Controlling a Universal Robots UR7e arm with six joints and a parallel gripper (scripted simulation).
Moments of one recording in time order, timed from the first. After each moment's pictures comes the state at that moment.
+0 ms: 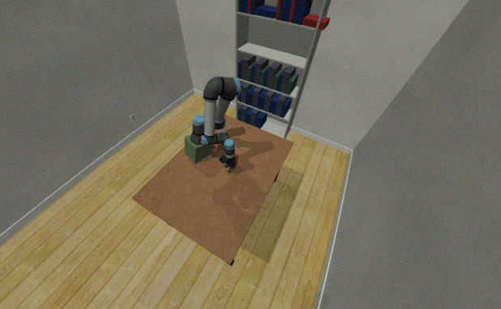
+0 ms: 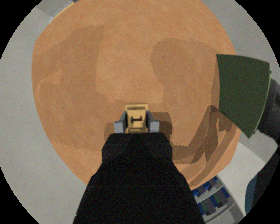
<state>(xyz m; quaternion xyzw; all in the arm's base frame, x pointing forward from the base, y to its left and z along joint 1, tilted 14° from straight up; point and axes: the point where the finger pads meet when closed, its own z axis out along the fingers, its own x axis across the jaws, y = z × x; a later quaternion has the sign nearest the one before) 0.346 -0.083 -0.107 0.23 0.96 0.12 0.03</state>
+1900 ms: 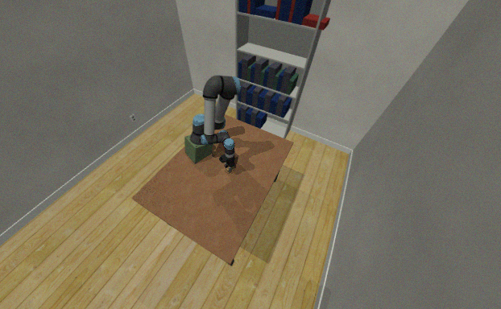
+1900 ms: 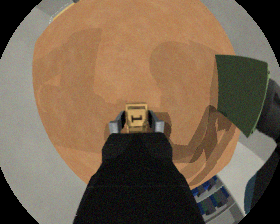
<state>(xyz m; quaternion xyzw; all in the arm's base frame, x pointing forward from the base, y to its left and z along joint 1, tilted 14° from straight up) 0.345 -0.084 -0.101 0.23 0.96 0.12 0.03</state>
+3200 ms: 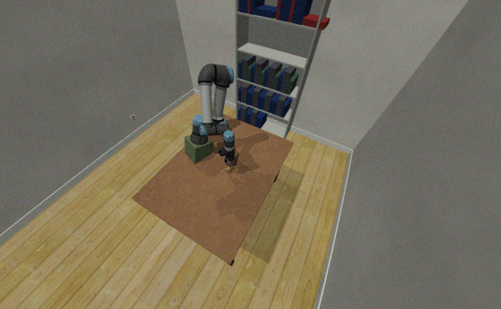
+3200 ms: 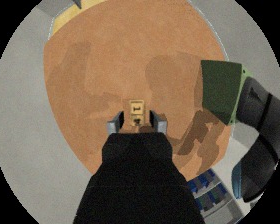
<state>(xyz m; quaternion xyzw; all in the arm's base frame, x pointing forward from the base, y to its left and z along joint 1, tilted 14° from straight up) 0.336 -0.103 -0.020 0.23 0.96 0.12 0.03</state>
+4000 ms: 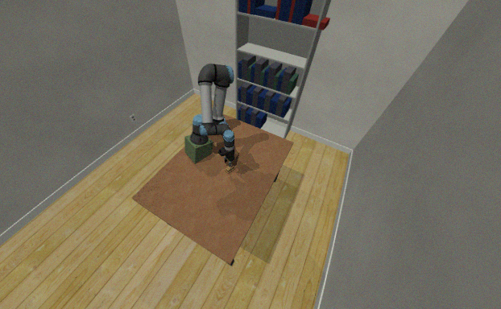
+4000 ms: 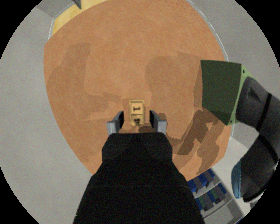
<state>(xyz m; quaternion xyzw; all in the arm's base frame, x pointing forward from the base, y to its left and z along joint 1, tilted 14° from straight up) 0.336 -0.103 -0.020 0.23 0.96 0.12 0.03</state>
